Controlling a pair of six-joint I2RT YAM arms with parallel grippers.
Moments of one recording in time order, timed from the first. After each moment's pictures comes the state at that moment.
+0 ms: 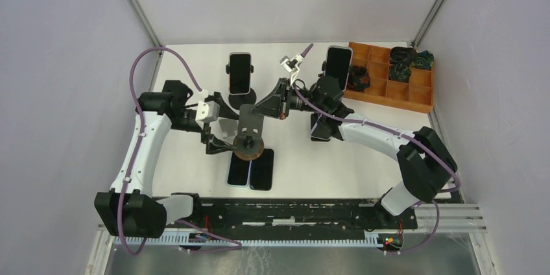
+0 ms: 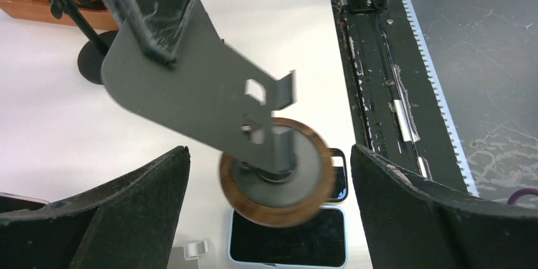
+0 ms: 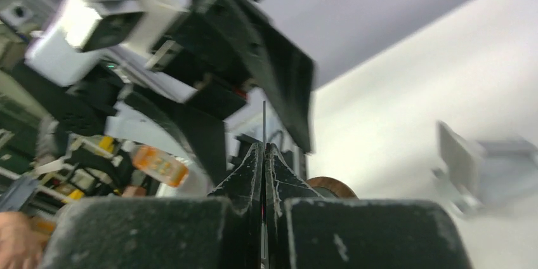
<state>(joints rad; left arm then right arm) -0.04 1.21 1.20 -1.46 1.31 1.57 0.74 1.58 1.00 0.85 -0.77 0.87</state>
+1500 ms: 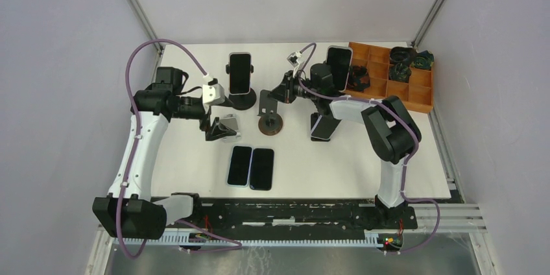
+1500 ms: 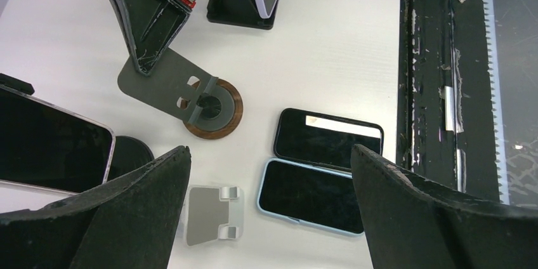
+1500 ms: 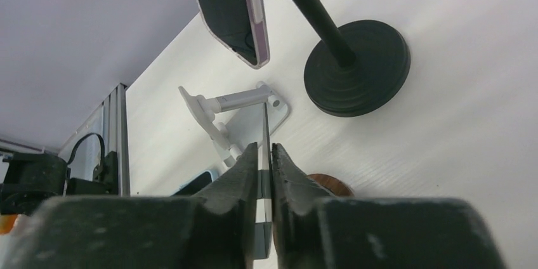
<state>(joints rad) -0.04 1.20 1.27 -1.19 1.10 1.15 0.51 1.97 1.17 0.60 -0.71 0.46</state>
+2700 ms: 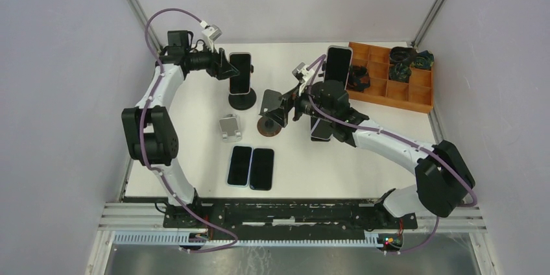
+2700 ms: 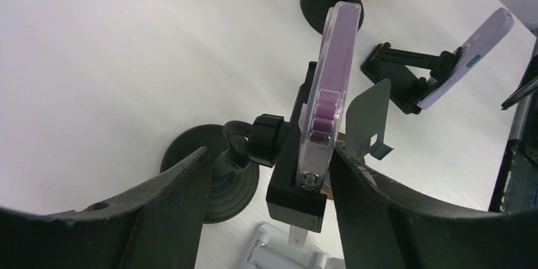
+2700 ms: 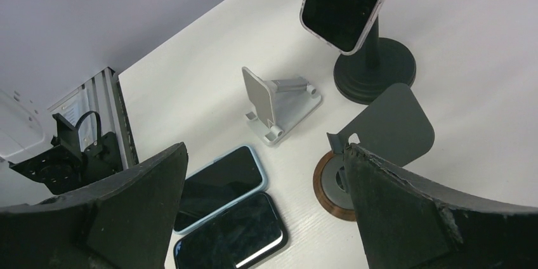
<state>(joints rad) 0.03 1.82 1.55 -0.45 0.96 0.31 0.69 1.43 0.91 0.38 -0.41 0.26</state>
